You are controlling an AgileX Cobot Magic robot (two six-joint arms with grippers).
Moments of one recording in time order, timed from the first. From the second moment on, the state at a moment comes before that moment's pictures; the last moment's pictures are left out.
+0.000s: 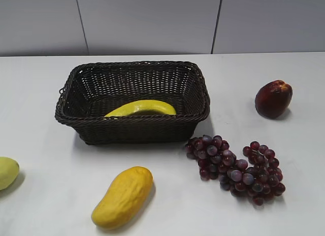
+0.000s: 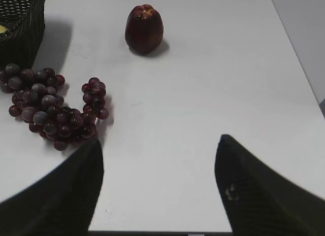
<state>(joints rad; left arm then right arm) -0.01 0.52 -0.65 -0.12 1.09 0.15 0.08 -0.01 -0.50 0.04 1.05 -0.01</state>
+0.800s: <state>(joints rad) -0.01 0.16 -0.50 -0.12 1.09 0.15 0.08 -0.01 -0.50 0.04 1.05 -0.01</state>
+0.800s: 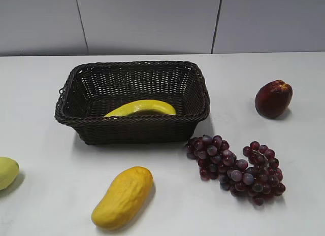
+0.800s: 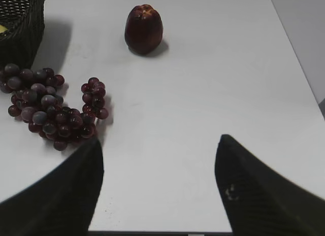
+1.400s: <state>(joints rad) -0.01 0.13 -0.50 -0.13 1.09 0.15 0.08 -0.01 -0.50 0.04 1.05 -0.01</state>
